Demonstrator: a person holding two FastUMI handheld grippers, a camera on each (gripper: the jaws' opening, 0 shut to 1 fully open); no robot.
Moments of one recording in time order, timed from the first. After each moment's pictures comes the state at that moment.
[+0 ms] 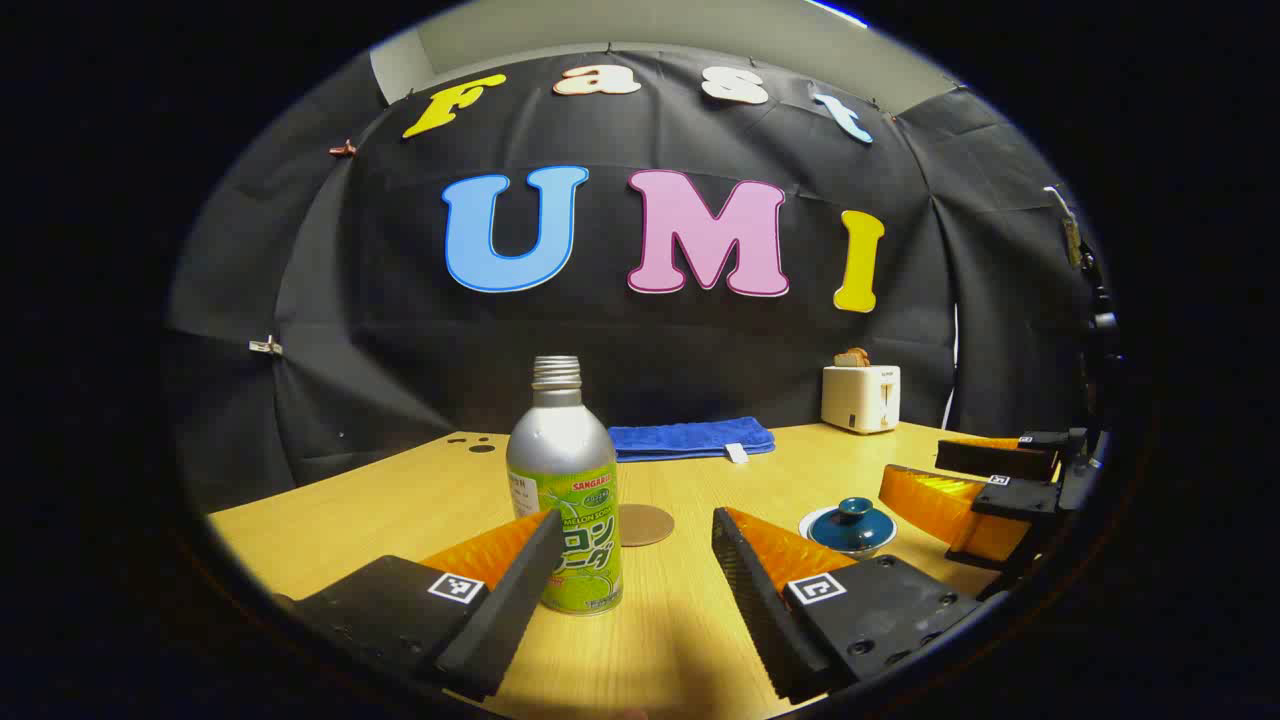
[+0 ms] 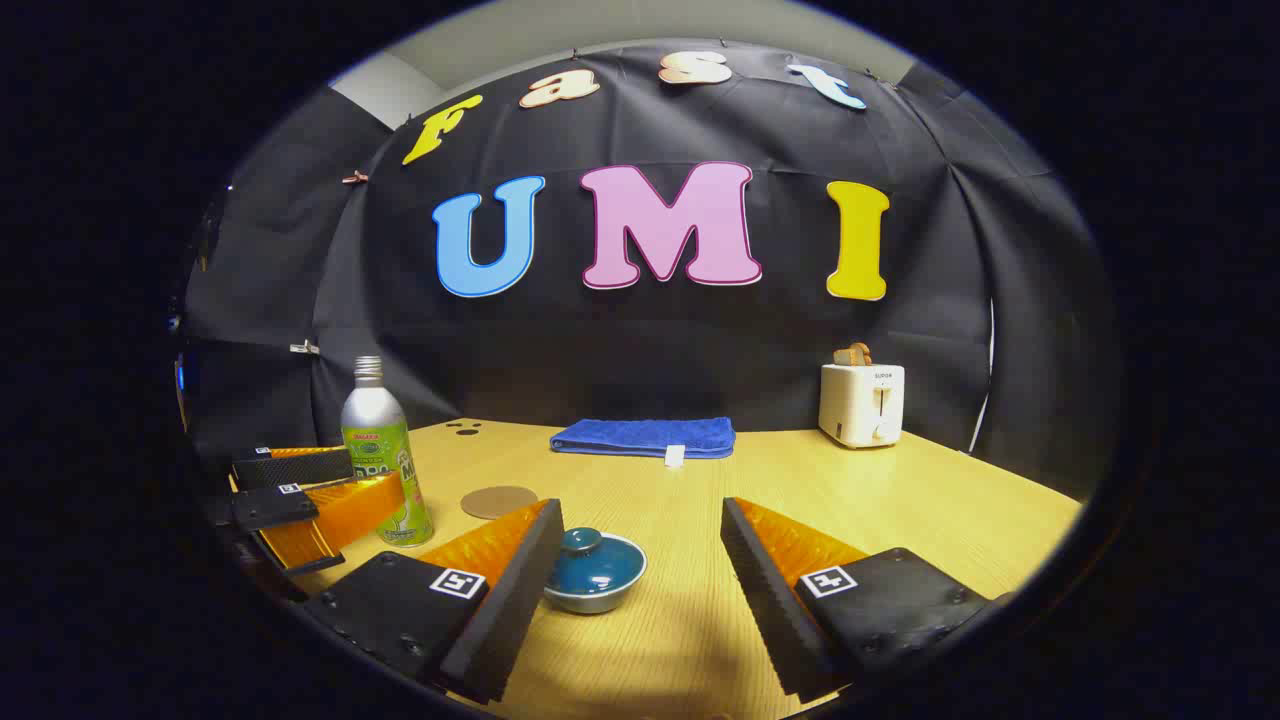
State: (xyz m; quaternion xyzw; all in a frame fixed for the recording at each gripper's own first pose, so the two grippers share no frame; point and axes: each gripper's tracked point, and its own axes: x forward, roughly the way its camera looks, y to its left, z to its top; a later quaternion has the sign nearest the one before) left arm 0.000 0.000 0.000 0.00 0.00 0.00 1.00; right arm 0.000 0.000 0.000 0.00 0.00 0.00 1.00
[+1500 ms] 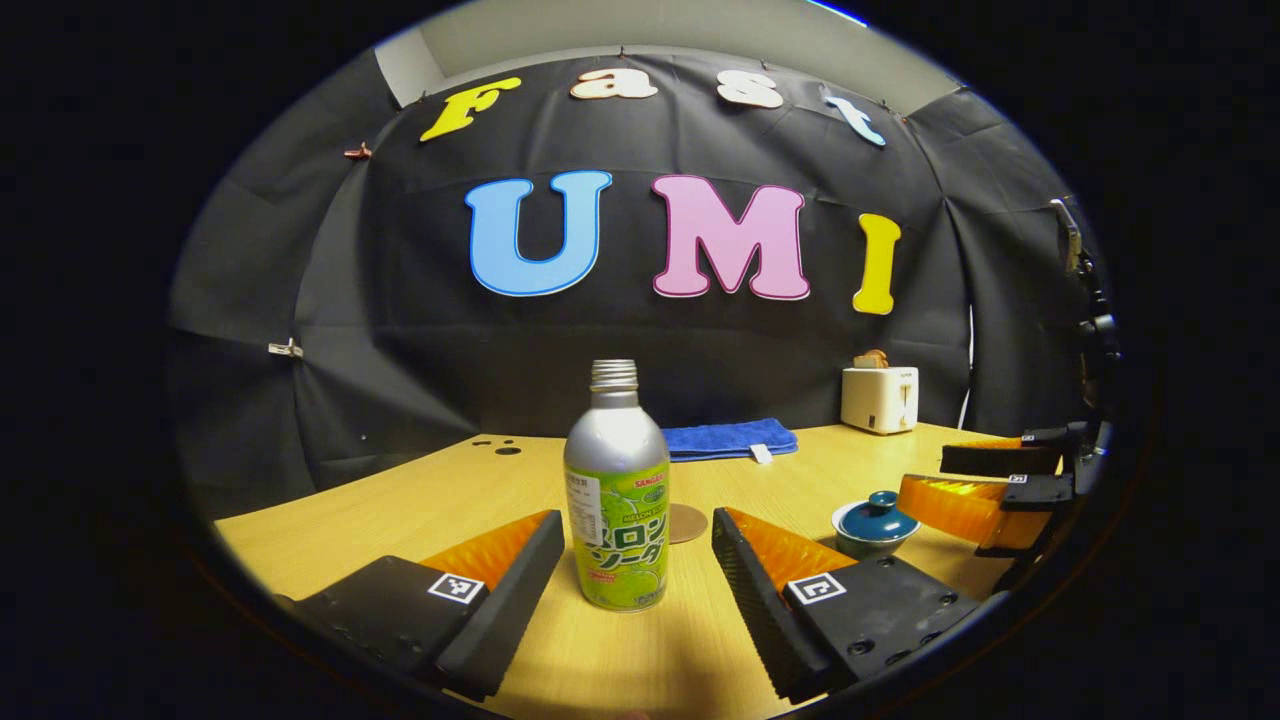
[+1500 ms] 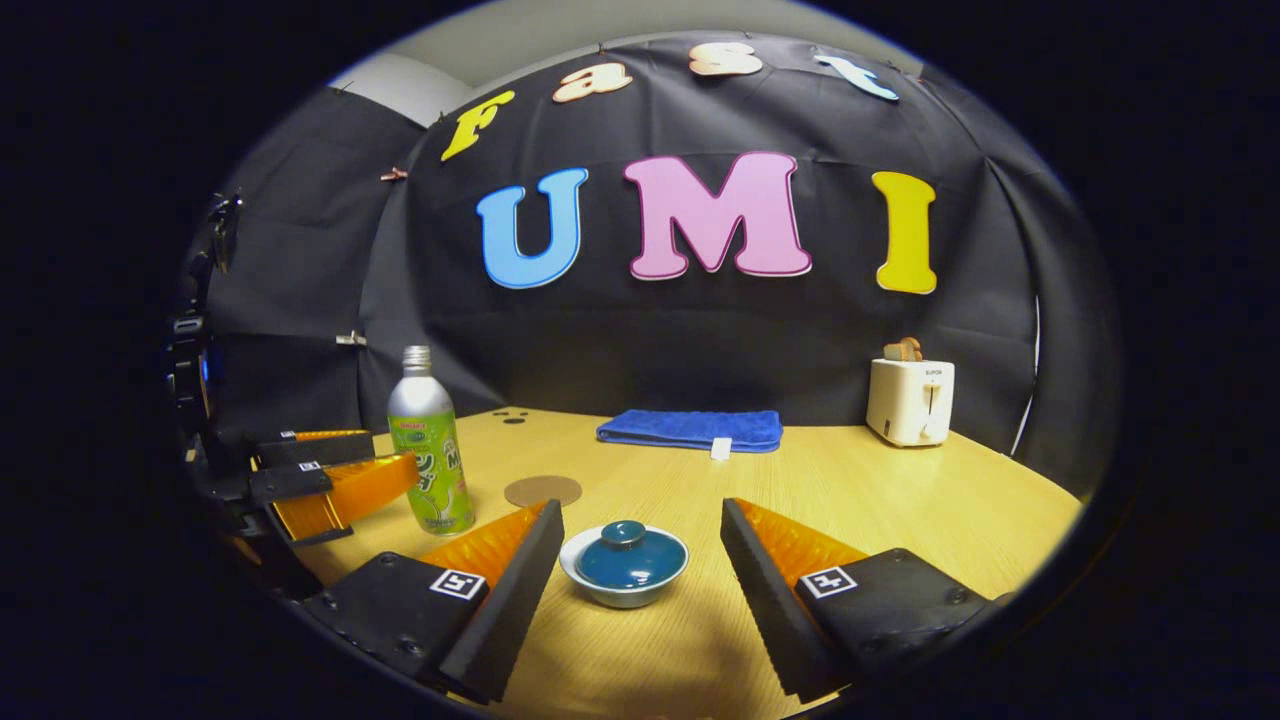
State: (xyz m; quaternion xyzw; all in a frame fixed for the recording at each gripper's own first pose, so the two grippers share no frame) left arm -0.011 0.028 -0.001 0.00 -0.01 0.03 1.00; right arm 0.004 0.027 -0.015 -0.02 0.04 0.08 1.00
